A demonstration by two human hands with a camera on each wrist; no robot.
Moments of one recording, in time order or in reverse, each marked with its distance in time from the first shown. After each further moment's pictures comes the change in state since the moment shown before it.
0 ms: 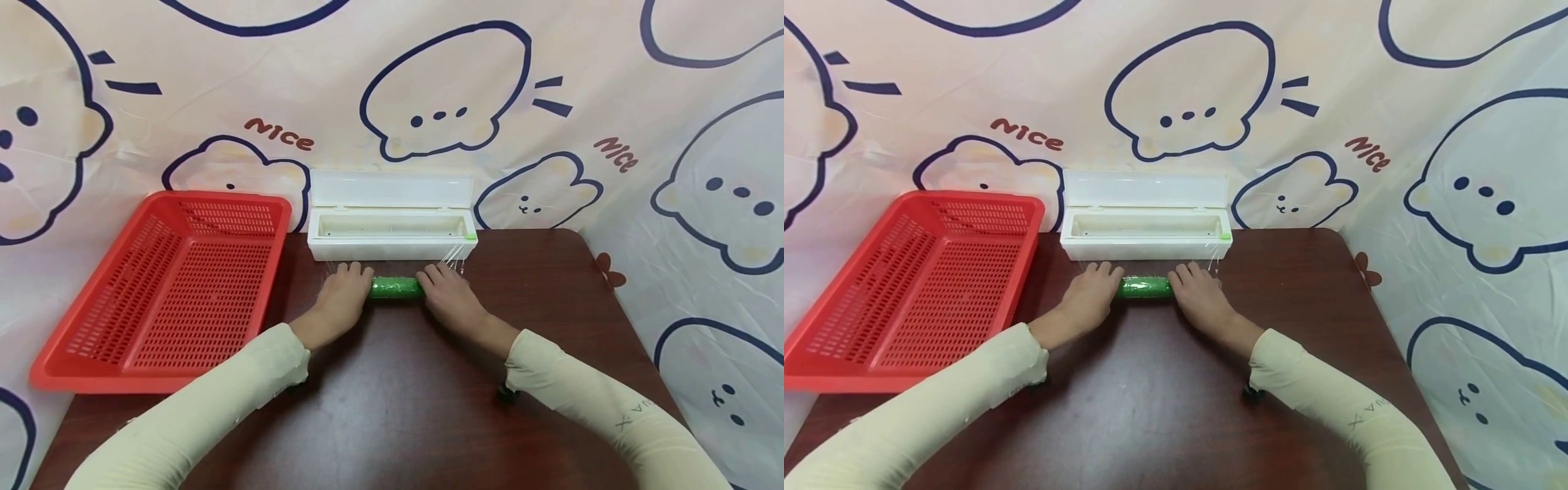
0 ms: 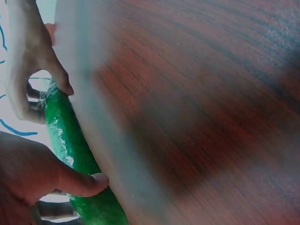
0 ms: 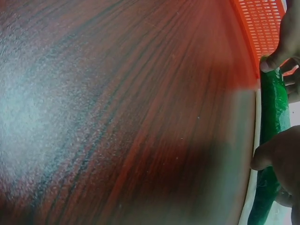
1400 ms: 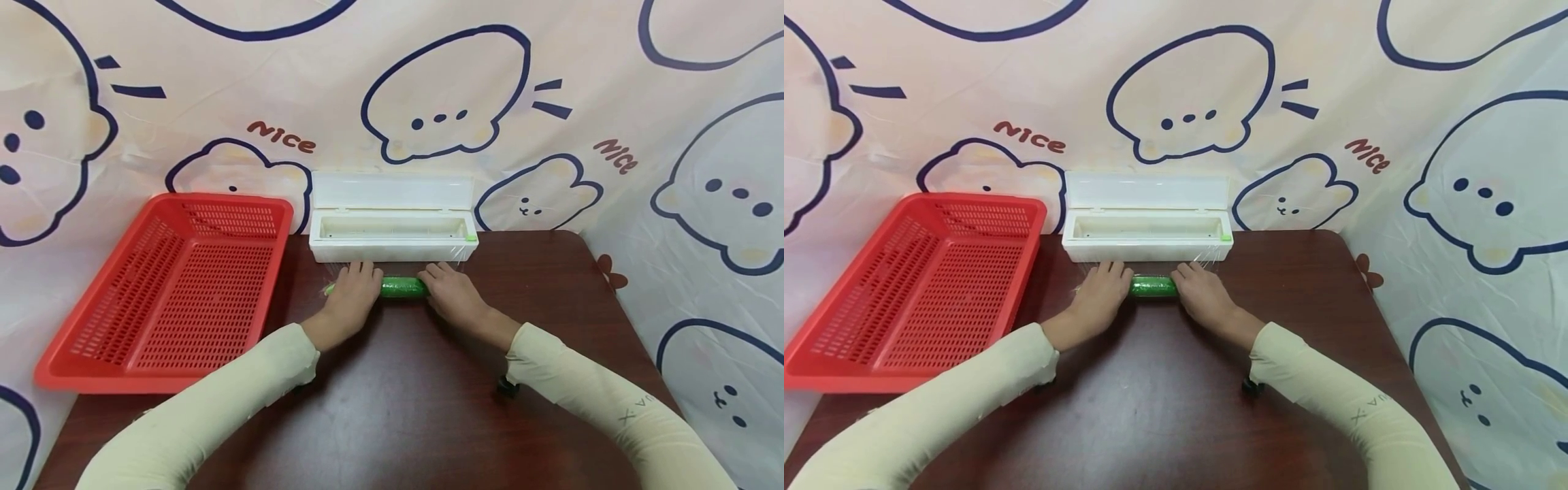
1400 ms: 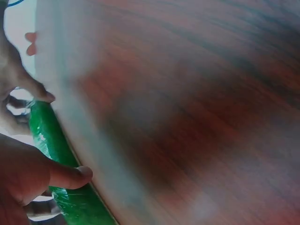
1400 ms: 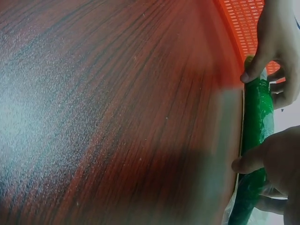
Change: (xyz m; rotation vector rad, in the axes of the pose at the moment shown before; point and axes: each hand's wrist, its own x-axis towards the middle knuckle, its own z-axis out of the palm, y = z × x) left_hand 0.004 0.008 0.011 0.196 0.089 0.086; right_hand 0.007 0.005 -0.013 0.133 -0.091 0.054
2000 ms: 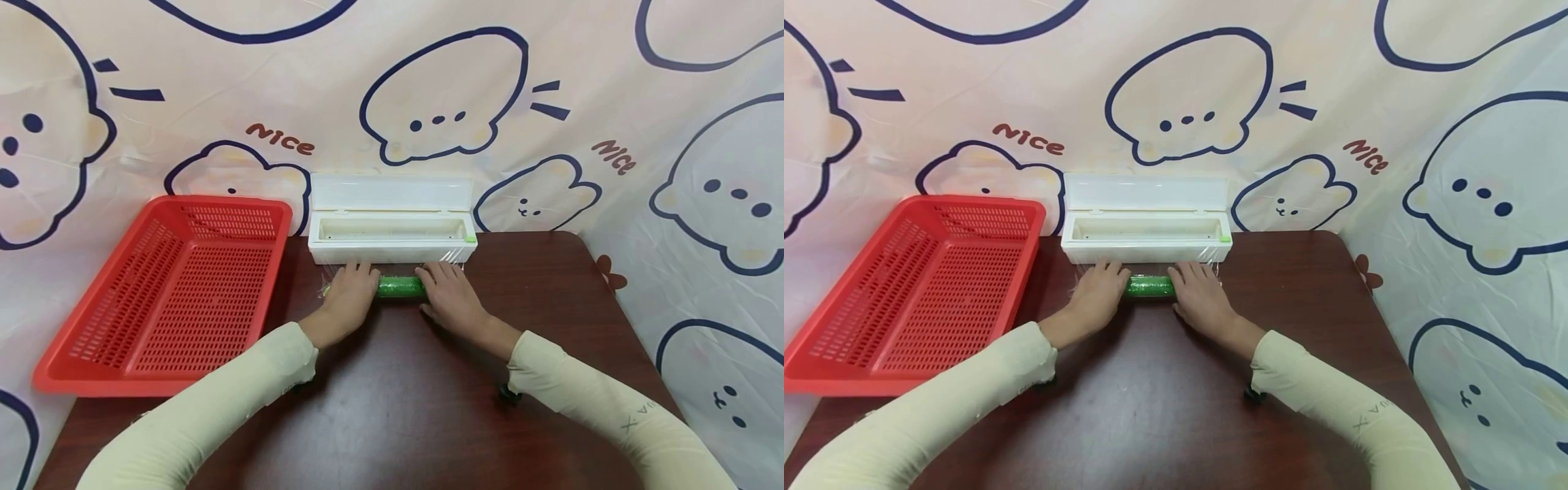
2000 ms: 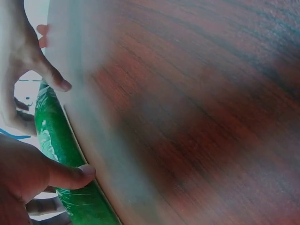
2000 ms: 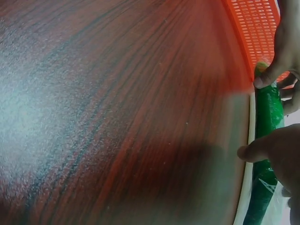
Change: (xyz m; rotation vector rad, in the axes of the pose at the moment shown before) left_hand 0.007 -0.003 -0.009 -0.141 -0.110 -0.083; right_hand -0.006 -0.004 0.007 -0.085 0.036 0.024
